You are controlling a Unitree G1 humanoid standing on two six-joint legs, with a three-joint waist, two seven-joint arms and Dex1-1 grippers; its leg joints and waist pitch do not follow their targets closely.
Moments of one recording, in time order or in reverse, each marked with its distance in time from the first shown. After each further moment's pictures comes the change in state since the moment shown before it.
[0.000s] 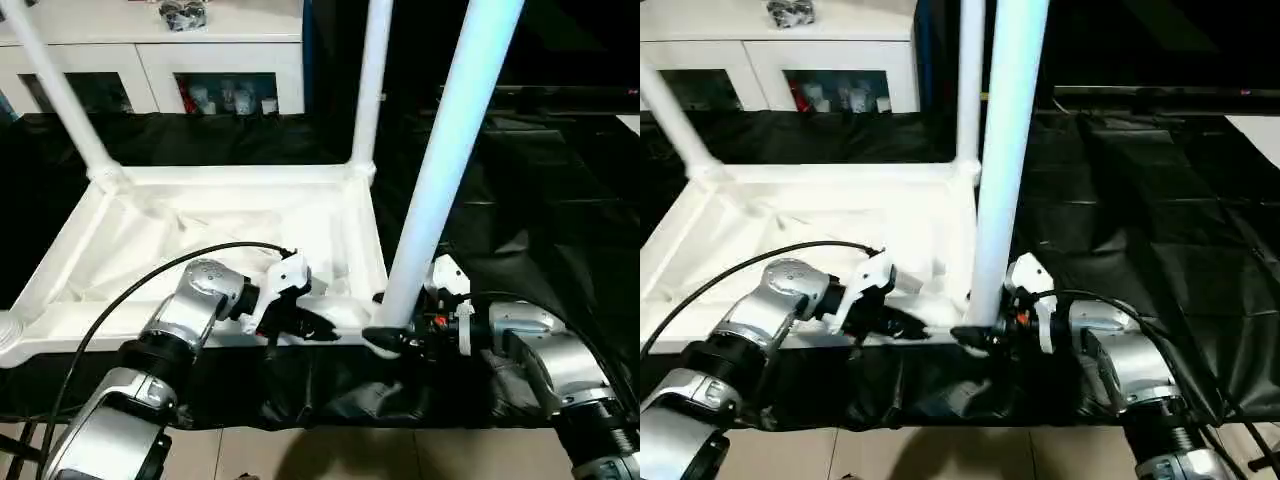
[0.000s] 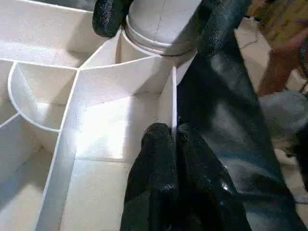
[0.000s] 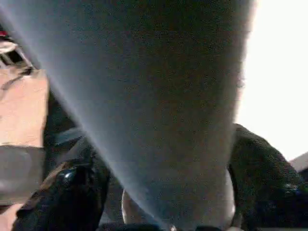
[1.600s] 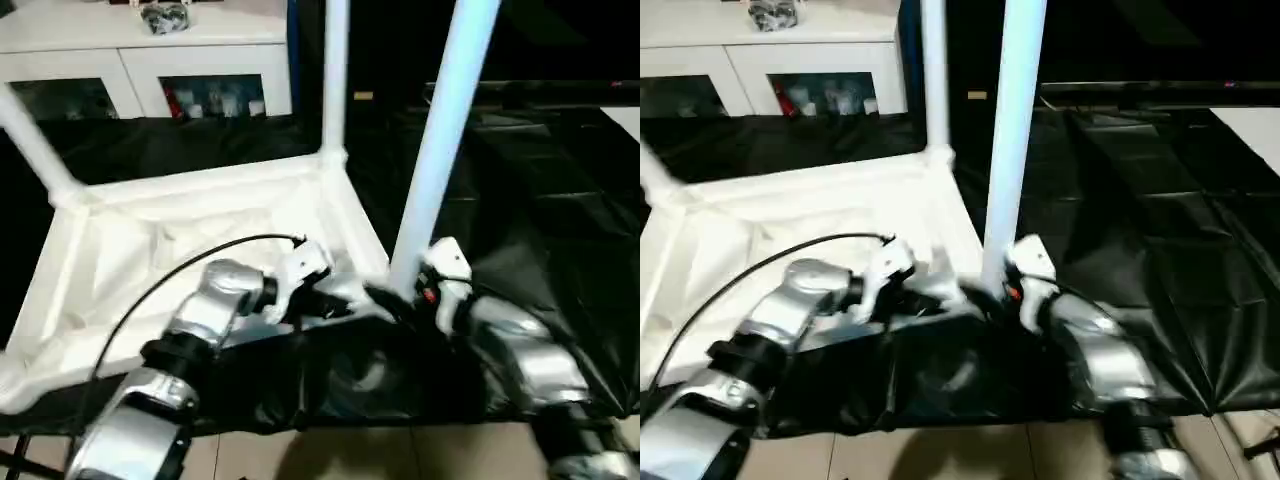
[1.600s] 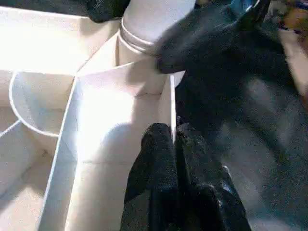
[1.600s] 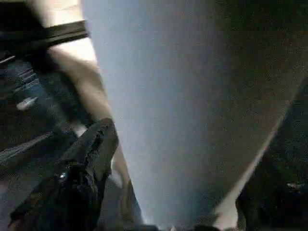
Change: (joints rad) left arm -0.003 -0.057 0.029 -0.018 0.017 0.051 0.175; right arm 0.008 0.079 -0.063 0.015 -0.064 -0.077 -0.268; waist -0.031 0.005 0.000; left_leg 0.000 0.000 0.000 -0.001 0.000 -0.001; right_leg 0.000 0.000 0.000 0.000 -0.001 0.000
